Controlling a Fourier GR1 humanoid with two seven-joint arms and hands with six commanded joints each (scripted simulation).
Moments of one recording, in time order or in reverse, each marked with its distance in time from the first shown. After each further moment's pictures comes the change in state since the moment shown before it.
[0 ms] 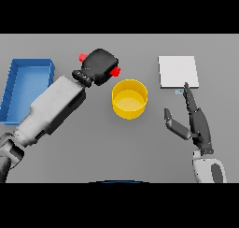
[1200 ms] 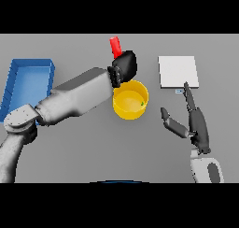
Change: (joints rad) left arm -0.376 -0.087 -0.596 0.247 -0.341 -0.155 -0.117; right arm -0.010 0.016 0.008 0.011 0.058 -0.053 0.033
